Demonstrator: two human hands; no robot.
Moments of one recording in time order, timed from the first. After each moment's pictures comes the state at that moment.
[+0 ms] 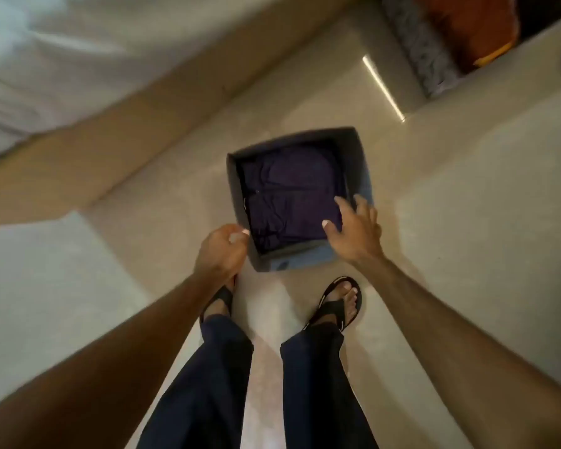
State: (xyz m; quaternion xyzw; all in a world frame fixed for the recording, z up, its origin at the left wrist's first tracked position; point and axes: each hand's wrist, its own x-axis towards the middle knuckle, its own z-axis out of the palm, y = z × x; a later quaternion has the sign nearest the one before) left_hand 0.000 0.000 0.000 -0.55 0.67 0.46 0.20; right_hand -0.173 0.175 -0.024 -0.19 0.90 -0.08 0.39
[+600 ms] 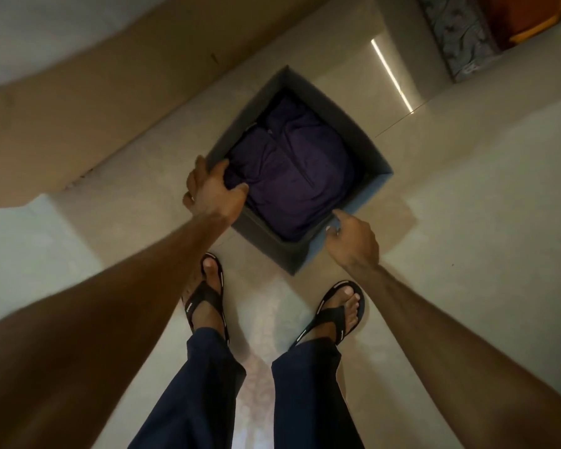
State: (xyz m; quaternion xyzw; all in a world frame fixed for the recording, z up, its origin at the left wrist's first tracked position) left_hand -0.062 -0.039 -0.068 -0.54 0.74 0.35 0.19; right_hand -0.160 0.180 -0.081 -0.14 0.91 -0.10 0.38
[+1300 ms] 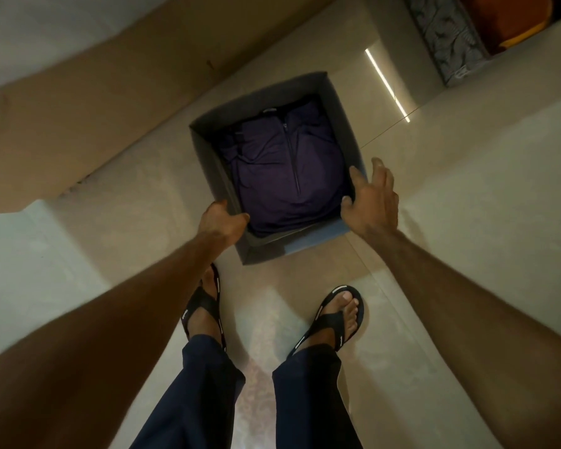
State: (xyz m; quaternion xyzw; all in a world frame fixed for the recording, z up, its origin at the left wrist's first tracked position) left_hand -0.046 -0.014 -0.077 -0.57 0.64 0.44 0.26; right_hand -0.224 0.177 -0.099 -0.27 0.93 -0.04 0.25
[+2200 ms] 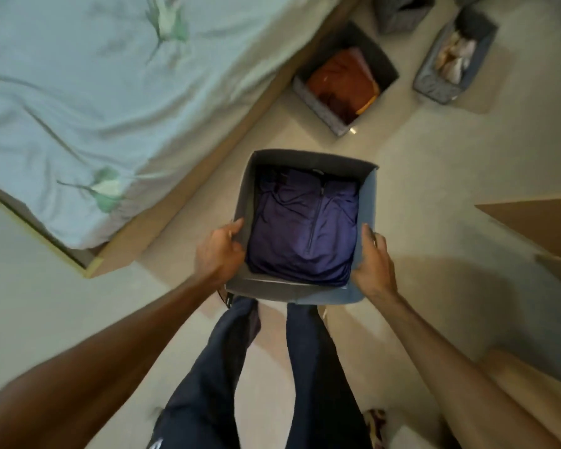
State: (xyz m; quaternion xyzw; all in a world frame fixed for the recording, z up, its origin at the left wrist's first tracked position) left_hand -0.054 -0.012 0.348 -0.33 0.86 0.32 0.23; right_hand -0.142 0.263 0.319 -0.04 0.93 -0.15 0.32
